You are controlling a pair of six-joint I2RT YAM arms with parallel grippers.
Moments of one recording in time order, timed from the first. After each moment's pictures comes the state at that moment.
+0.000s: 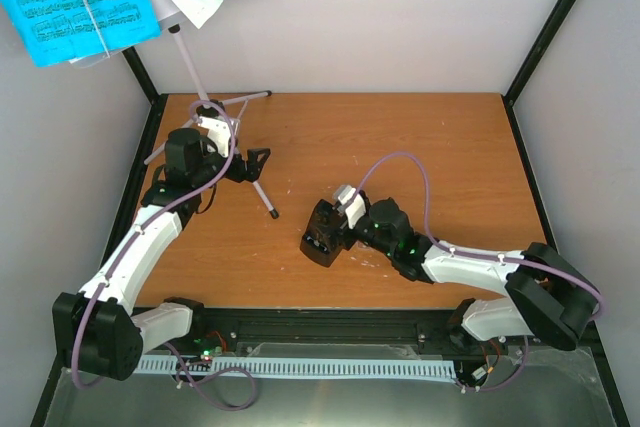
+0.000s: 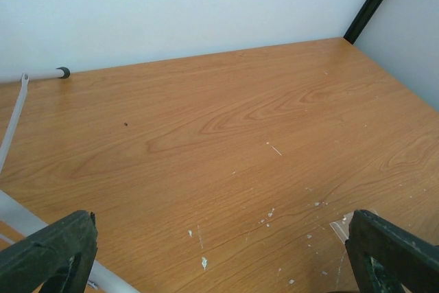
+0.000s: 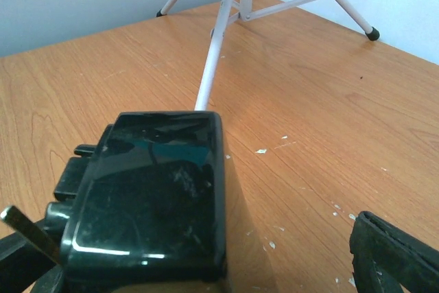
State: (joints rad) left arm -0.18 1.13 0.88 -0.15 0.39 -0.07; right arm 0.87 1.30 0.49 0.51 -0.06 -0.04
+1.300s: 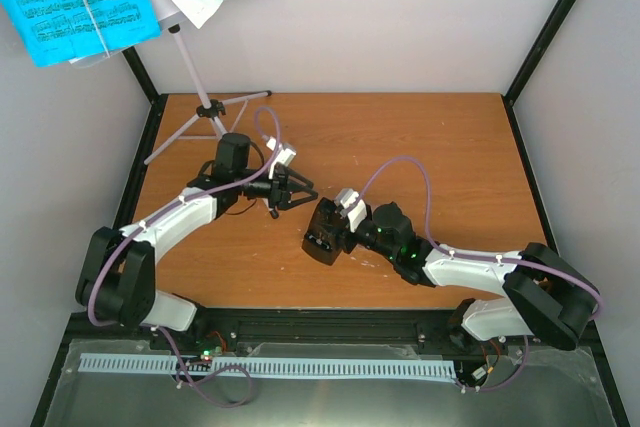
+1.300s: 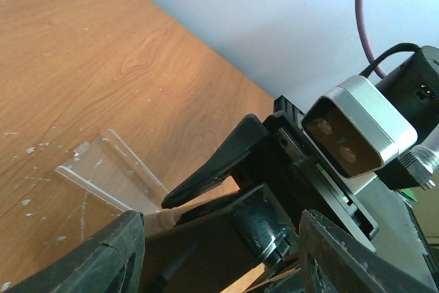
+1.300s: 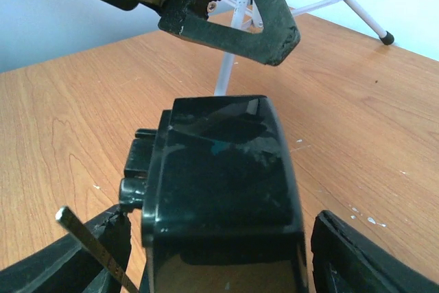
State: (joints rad) left arm -0.37 1.41 0.87 -0.03 1.08 -0.11; right arm 0.87 1.31 0.44 0.60 -0.10 -0.01
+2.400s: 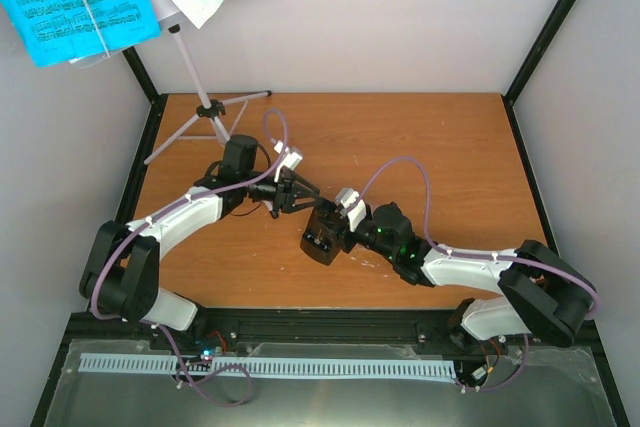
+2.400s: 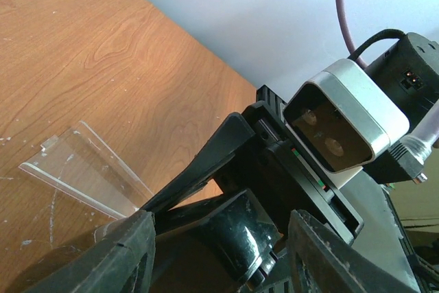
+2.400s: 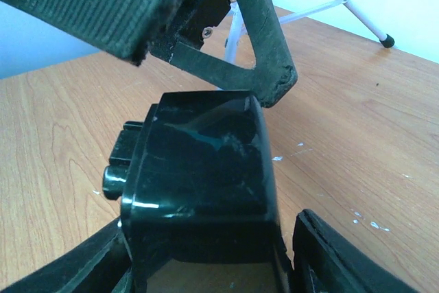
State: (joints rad) left arm -0.41 1.45 0.87 -0.02 1.13 -0.12; right arm 0.87 1.33 0.44 0.65 -0.11 0.00
